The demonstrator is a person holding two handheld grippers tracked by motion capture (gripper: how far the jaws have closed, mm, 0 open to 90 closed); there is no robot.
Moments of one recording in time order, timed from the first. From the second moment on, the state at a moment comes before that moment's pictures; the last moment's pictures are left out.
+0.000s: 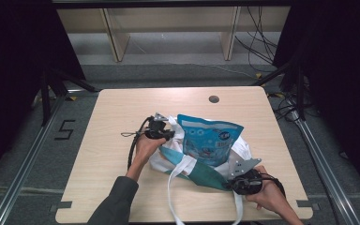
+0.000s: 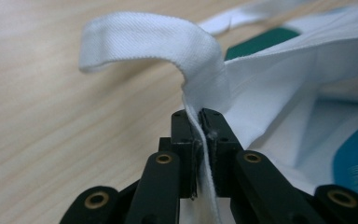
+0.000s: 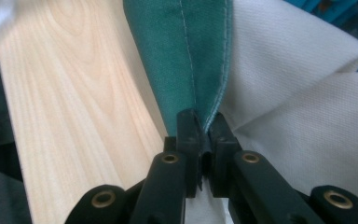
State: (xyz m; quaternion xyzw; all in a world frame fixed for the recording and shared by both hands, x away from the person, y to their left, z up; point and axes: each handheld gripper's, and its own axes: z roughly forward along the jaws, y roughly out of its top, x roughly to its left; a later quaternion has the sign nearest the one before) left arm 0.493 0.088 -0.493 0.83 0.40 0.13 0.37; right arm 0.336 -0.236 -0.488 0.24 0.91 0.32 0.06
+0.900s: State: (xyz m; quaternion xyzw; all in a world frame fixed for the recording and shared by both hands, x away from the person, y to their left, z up) left arm 0.387 0.082 -0.432 0.82 0.28 0.10 0.48; right arm 0.376 -0.280 -0.416 0.31 0.85 0.39 0.20
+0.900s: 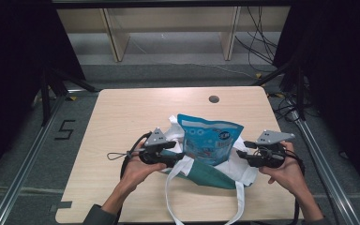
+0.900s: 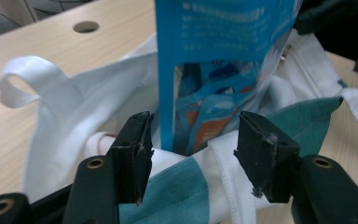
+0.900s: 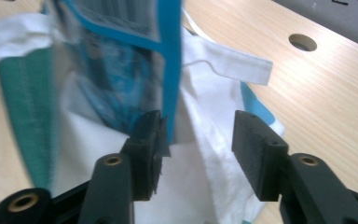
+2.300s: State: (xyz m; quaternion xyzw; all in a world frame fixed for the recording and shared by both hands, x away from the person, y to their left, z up) left arm 0.356 0.083 -0.424 0.87 0.20 0.12 0.43; right arm 0.448 -0.279 -0.446 0.39 0.83 0.32 0.24
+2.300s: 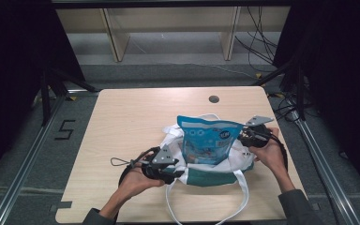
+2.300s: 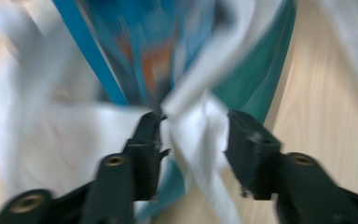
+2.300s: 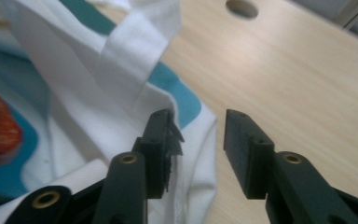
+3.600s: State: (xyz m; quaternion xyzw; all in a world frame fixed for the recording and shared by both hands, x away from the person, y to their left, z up) left arm 0.497 0.079 -0.474 0.83 0.38 0.19 0.37; right arm 0.332 -0.236 -0.479 0.23 0.92 0.31 0.07
